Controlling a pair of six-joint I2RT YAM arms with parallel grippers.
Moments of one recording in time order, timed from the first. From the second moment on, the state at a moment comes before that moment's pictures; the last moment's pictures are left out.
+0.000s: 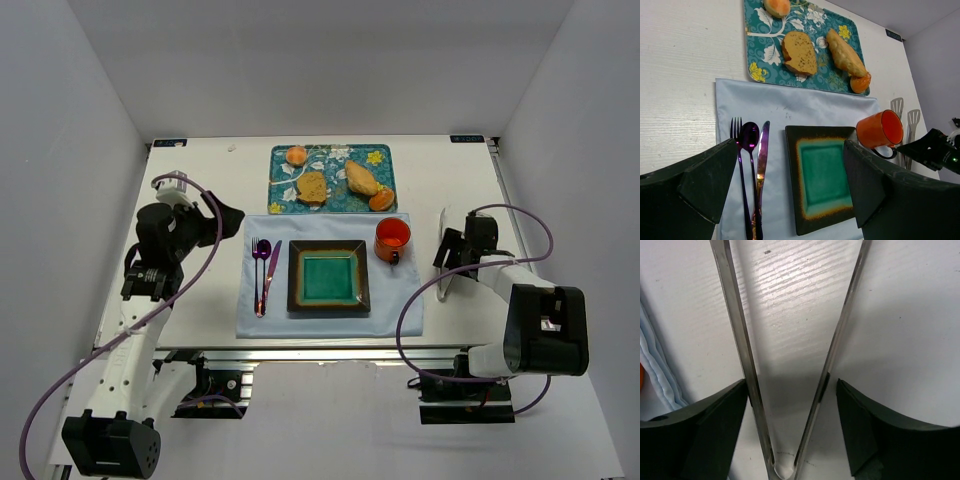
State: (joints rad) left arm -0.05 0.86 0.81 -0.26 0.27 -0.47; right arm -0.02 1.38 0.61 -0.16 0.04 0.25
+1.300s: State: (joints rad) left arm -0.05 0.84 0.79 -0.26 0.28 -0.48; right arm -0.02 1.33 0.97 -0.23 -0.26 -0.10
